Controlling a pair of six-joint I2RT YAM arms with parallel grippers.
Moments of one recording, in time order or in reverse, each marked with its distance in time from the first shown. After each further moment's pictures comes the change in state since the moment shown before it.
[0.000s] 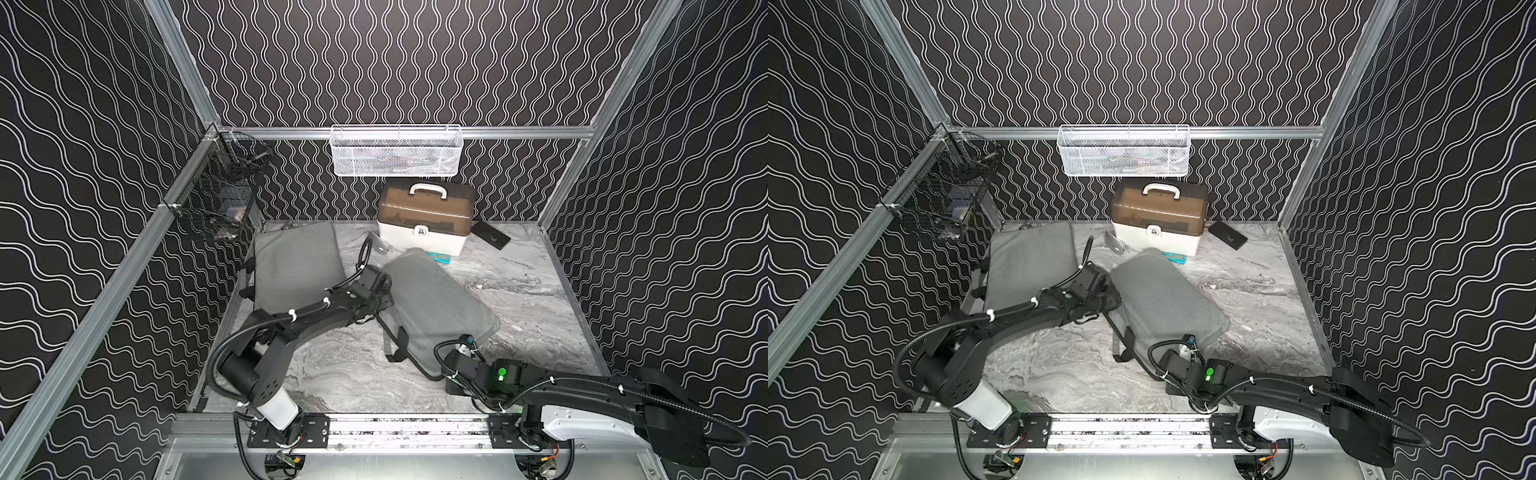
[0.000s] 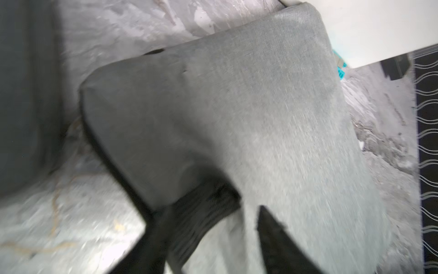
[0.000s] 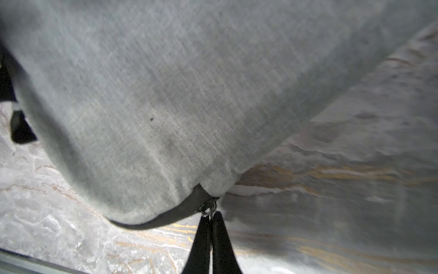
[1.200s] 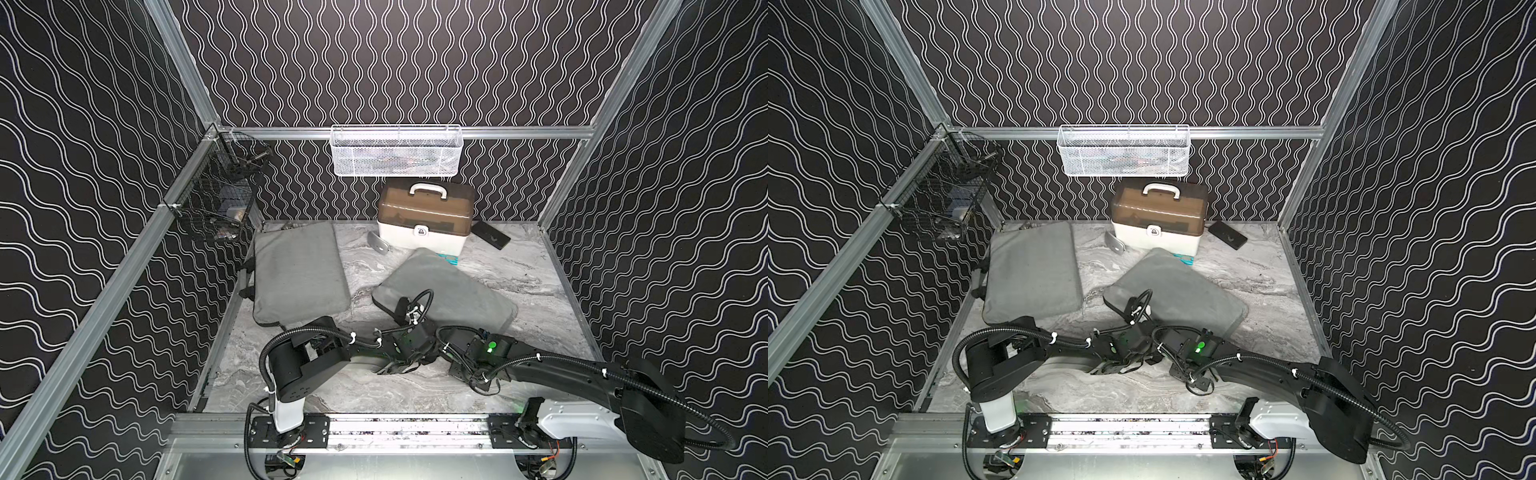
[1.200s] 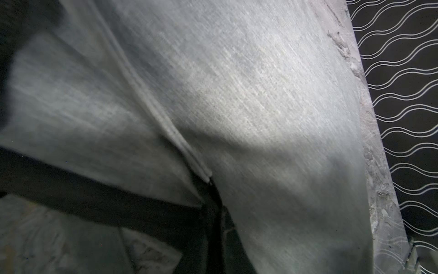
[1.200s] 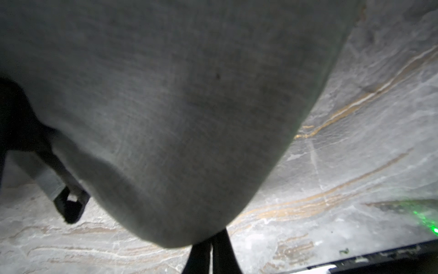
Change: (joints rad) left arm -0.485 0.287 -0.028 0.452 -0.177 -0.158; right arm -0.182 0.150 0.173 -0.222 -0.134 0.212
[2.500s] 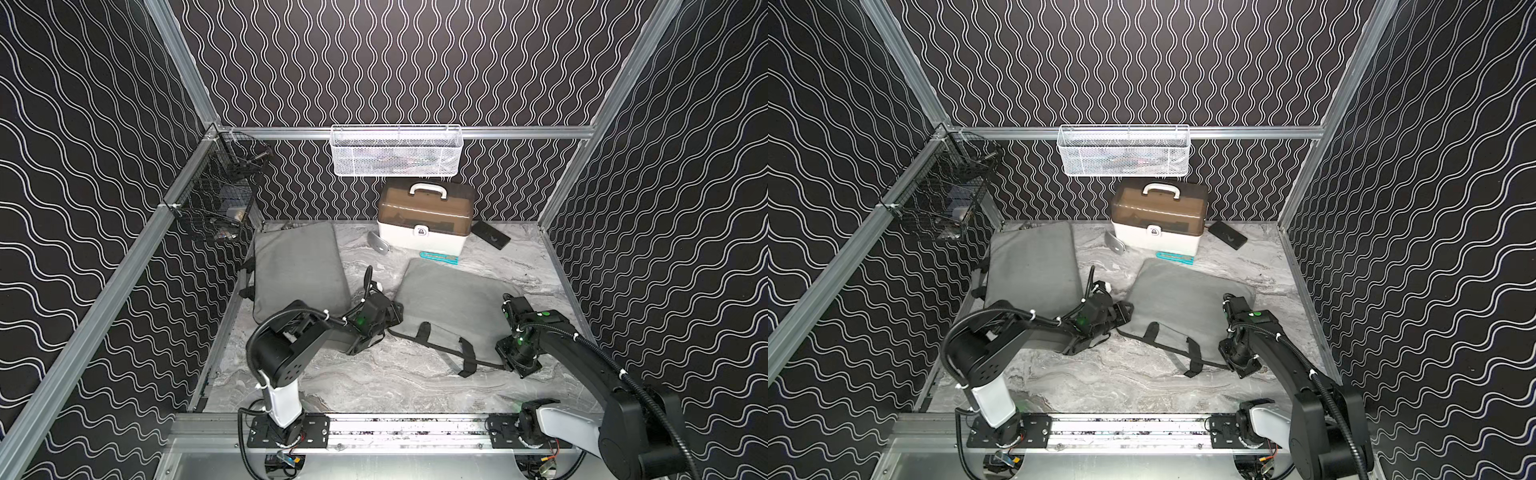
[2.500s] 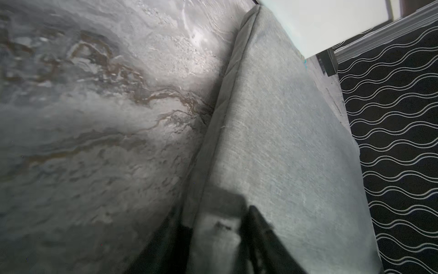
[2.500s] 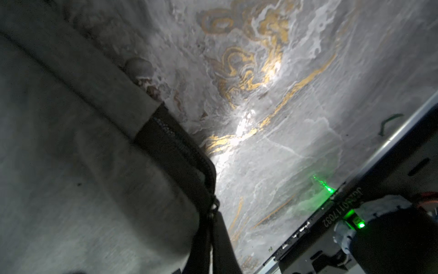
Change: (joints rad) left arm 0.396 0.006 -0.187 0.354 0.210 0.095; right arm -0.793 -0.030 0.022 -0.228 -0.134 -0.103
